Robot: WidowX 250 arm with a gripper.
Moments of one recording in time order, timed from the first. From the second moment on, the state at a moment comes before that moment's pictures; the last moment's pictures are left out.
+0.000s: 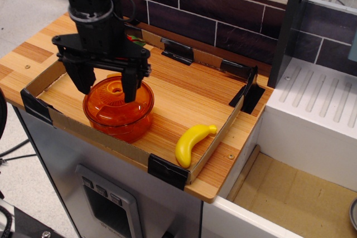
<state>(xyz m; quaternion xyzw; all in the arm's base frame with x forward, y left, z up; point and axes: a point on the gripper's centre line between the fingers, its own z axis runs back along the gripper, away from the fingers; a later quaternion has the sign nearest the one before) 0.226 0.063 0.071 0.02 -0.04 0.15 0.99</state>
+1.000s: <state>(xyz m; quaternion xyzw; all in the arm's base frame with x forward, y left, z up) 0.239 0.064 0.058 0.03 -0.06 0.16 0.98</state>
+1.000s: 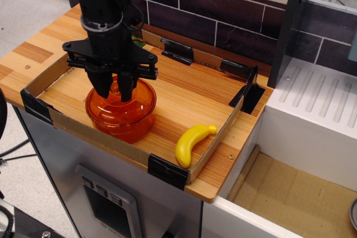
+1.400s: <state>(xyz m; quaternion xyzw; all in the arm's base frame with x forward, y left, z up) 0.240 0.057 0.083 0.03 -0.04 0.18 0.98</state>
